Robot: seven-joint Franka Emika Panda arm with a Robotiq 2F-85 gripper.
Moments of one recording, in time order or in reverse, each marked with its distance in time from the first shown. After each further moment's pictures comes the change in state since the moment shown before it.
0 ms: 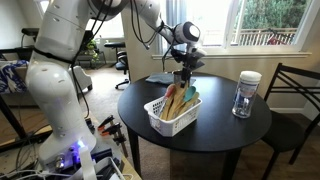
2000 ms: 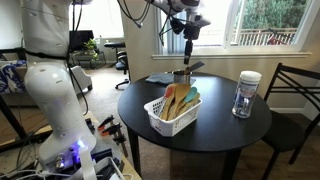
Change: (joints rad) arm -0.042 -0.251 0.017 -0.001 0.032 -0.038 -0.223
